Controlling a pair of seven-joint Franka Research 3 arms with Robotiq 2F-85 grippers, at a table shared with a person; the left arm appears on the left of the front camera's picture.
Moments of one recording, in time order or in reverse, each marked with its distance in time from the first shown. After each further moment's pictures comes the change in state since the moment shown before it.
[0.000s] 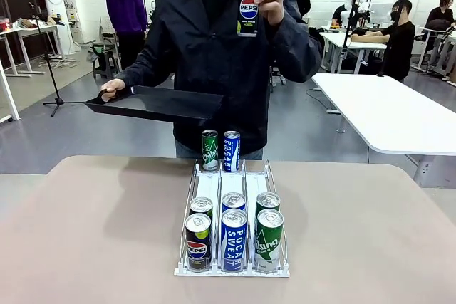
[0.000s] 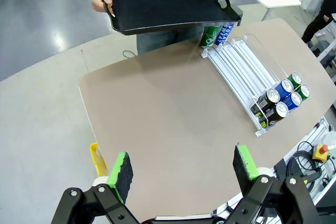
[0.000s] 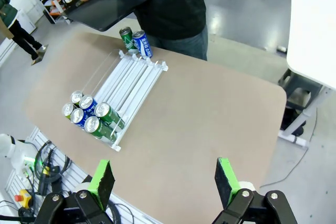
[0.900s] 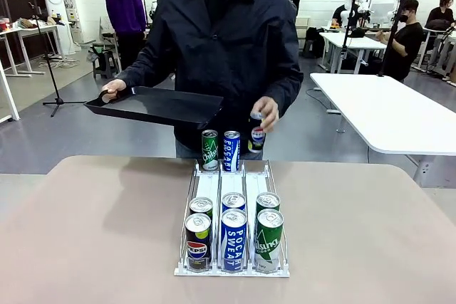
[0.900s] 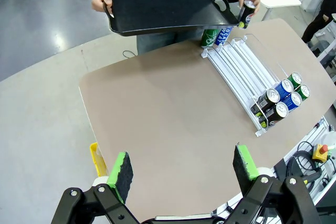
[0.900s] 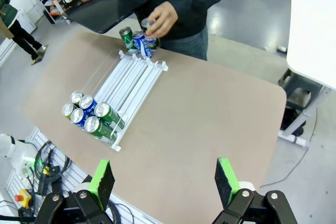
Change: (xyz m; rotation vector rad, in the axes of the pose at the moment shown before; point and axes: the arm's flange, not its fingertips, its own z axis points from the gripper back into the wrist) left arm 0.000 0.000 0.000 0.000 0.000 0.000; right arm 0.000 0.000 0.000 0.000 0.000 0.000
